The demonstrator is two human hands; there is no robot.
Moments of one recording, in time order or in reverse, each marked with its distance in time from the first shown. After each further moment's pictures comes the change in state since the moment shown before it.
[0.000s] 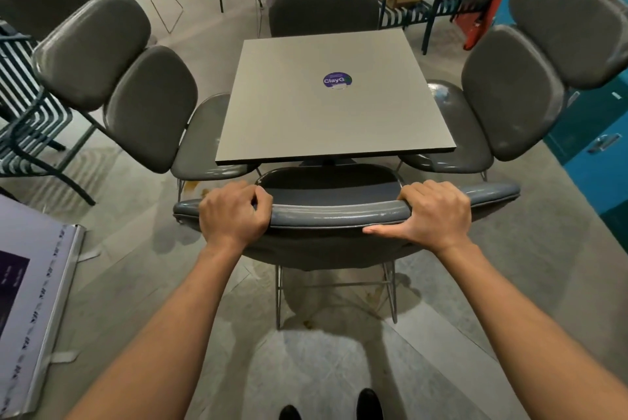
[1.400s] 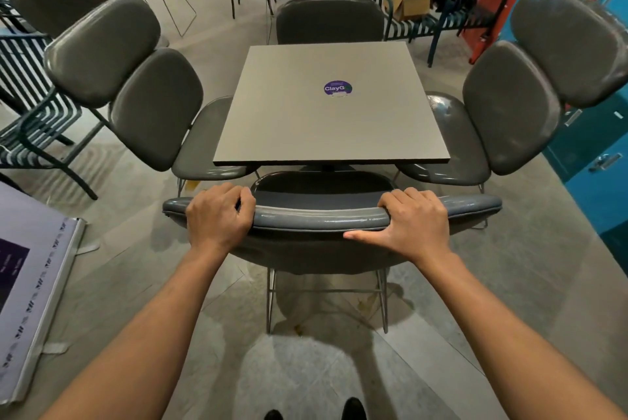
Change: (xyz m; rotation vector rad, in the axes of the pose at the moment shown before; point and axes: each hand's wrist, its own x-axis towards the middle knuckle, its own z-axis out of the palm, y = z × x) left_hand -0.011 0.003 0.001 -0.029 0.019 -0.041; right_hand -0.001 0.000 -0.011 0.007 -0.308 0.042
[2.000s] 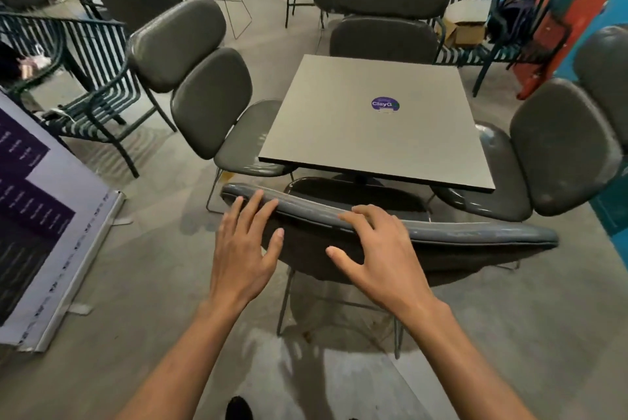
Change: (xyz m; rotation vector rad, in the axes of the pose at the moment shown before) left_hand -0.090 -0.023 -0.039 -0.097 -0.165 -0.160; right_hand -0.016 -0.129 -0.047 0.435 -0.205 -0.090
